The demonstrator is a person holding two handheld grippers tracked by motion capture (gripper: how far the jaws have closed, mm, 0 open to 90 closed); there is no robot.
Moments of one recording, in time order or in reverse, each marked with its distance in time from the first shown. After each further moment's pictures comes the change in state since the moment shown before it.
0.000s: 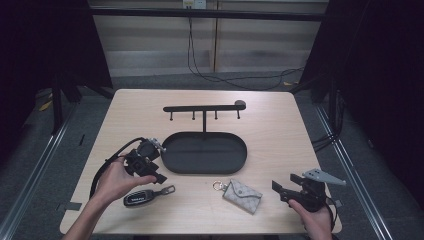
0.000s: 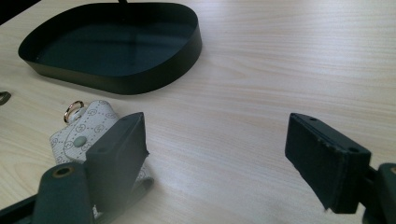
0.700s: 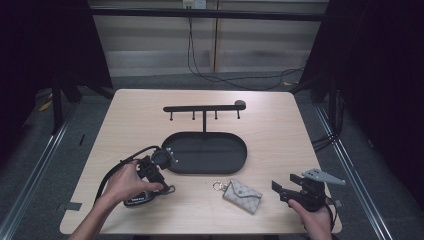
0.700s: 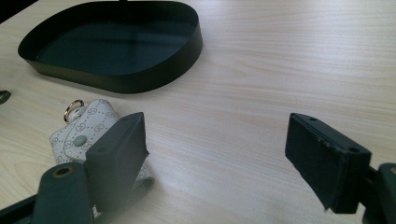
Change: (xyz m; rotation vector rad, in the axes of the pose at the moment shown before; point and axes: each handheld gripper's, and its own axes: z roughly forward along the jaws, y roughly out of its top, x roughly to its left) left arm -0.009 0.009 0.037 0.182 -0.031 0.080; right arm 0.000 0.000 0.001 0.005 0.000 0.000
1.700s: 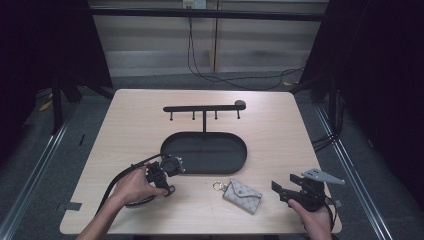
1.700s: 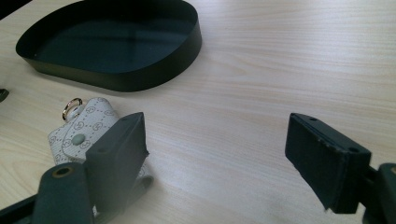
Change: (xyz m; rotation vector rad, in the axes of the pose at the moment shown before) left arm -0.006 0.009 0.029 0.092 0.040 0.060; right arm 0.000 0.000 0.001 0.009 0.000 0.001
